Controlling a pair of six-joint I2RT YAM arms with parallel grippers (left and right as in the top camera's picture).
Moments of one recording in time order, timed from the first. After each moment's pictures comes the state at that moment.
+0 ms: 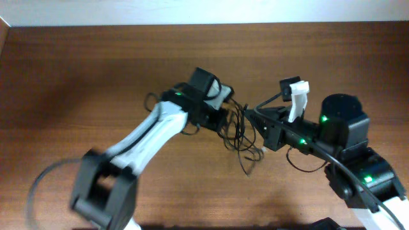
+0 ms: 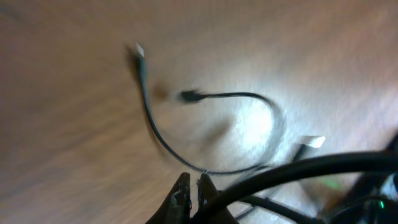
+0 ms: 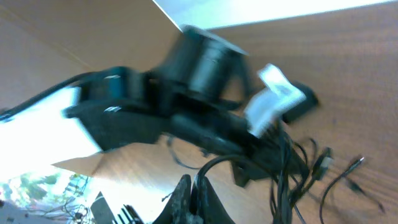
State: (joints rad) left arm -0.50 1.77 1.30 -0.67 0.42 -0.10; right arm 0.37 0.98 1.11 -0.56 -0.55 0.47
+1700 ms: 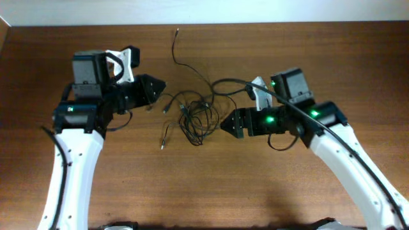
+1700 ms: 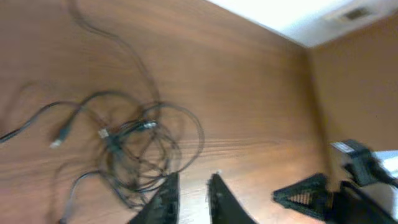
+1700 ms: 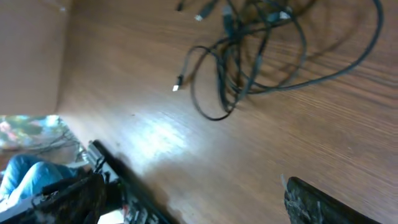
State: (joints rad) left arm 0.00 1.36 1.31 -0.77 0.59 -0.33; right arm 0.37 1.43 1.20 -0.81 -0.60 0.31
